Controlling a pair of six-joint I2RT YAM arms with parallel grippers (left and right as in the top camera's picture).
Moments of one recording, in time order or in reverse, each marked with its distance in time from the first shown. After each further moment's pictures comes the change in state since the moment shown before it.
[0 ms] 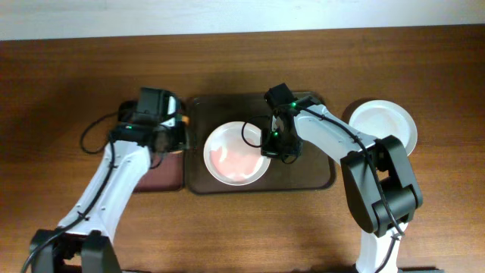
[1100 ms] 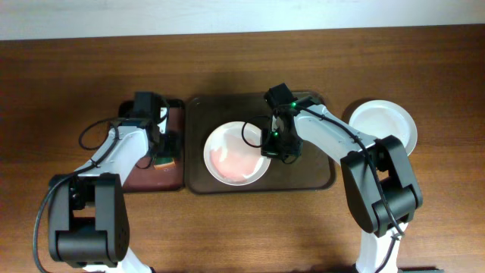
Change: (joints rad) left arm 0.105 0.264 -0.001 0.073 -0.066 0.169; right arm 0.000 0.000 0.000 -0.004 0.000 0.000
